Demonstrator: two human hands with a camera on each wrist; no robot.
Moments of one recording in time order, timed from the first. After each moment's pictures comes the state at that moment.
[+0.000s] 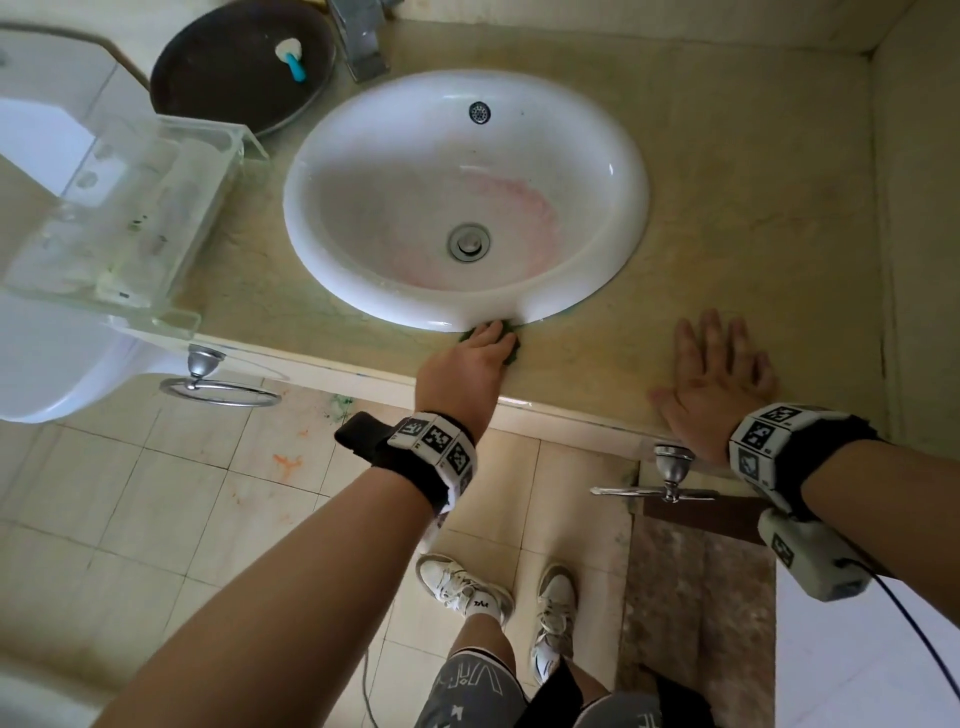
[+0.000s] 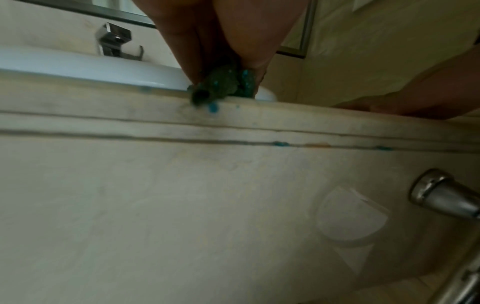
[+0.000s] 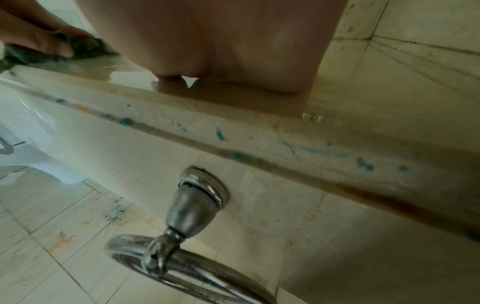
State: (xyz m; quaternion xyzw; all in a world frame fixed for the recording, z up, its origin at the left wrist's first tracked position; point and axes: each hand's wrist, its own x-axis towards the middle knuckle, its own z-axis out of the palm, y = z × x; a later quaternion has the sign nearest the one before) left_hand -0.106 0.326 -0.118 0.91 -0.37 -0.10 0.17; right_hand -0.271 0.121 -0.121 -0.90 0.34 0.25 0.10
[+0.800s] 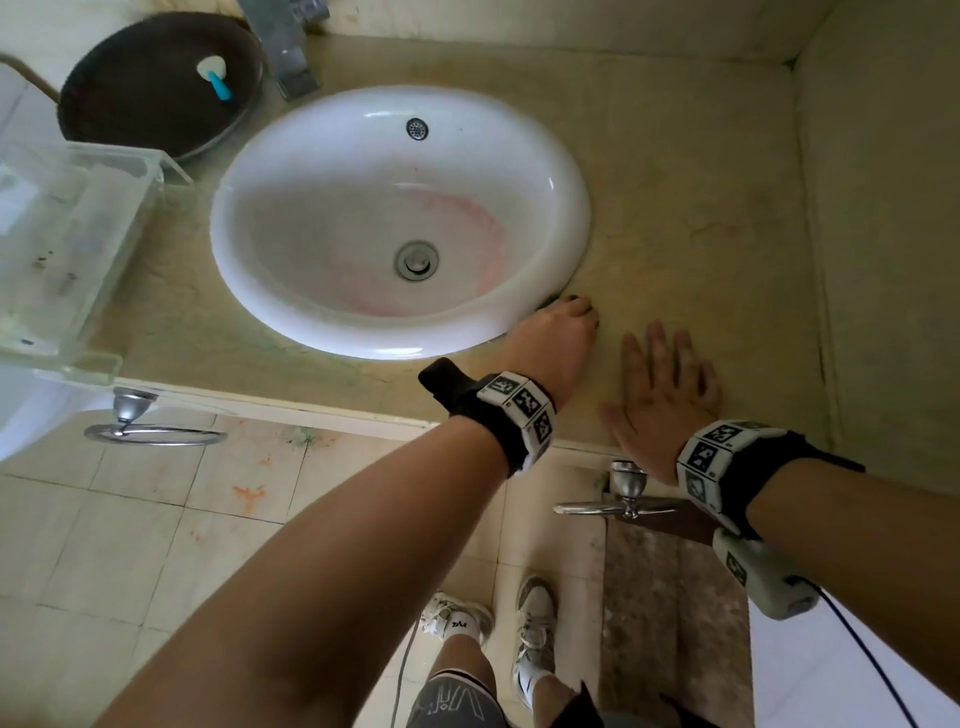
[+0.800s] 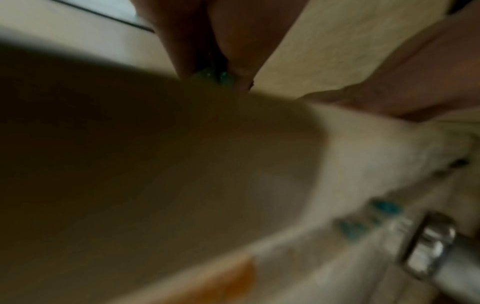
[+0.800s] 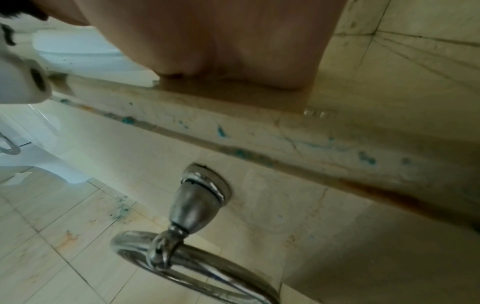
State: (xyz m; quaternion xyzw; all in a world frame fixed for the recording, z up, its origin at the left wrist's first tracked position) left_hand -0.132 0.193 -0.105 0.83 -0.54 -0.12 0.13; right_hand -0.271 0.124 -0.120 -0.91 0.33 0.22 0.09
